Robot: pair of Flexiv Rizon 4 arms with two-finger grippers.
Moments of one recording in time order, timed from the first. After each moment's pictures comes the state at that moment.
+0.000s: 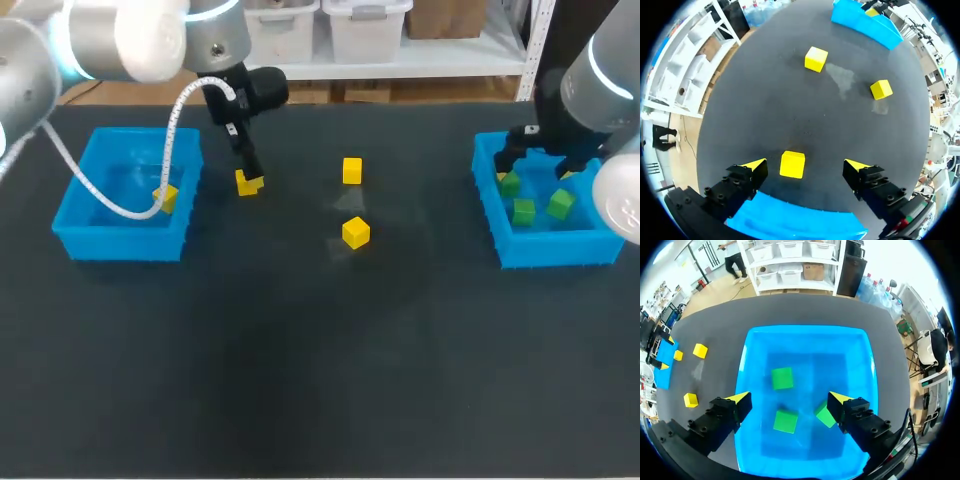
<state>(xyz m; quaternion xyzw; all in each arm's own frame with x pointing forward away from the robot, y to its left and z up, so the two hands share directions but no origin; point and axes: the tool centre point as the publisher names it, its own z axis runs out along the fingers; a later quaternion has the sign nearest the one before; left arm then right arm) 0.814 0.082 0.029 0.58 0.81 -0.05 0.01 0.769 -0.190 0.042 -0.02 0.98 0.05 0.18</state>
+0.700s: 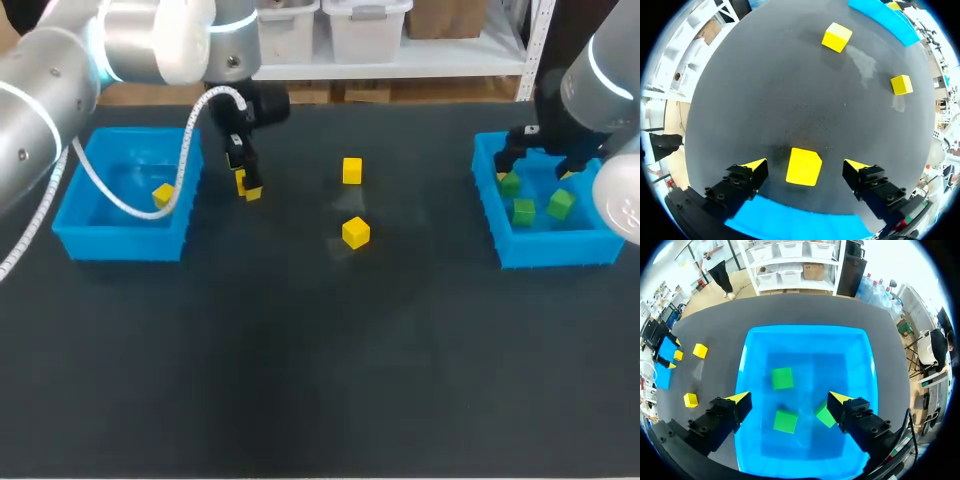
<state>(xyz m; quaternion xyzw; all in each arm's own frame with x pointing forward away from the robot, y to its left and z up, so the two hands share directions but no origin) 0.823 0.093 -0.003 0.55 0.83 -0.03 -0.04 0.769 -0.190 0.042 -0.02 0.98 0.05 0.18</state>
